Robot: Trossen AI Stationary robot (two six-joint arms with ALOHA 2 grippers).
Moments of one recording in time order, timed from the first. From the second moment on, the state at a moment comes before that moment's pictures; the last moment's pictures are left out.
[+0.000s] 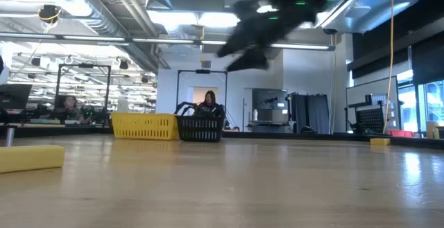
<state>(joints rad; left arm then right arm) -0.16 0.77 0.48 0.68 -0.35 -0.38 -0.24 1.62 1.07 -0.01 -0.07 0.30</state>
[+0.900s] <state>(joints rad) -0.16 0.77 0.48 0.51 -0.30 -0.30 0.02 0.95 0.58 0.43 0.05 0.32</state>
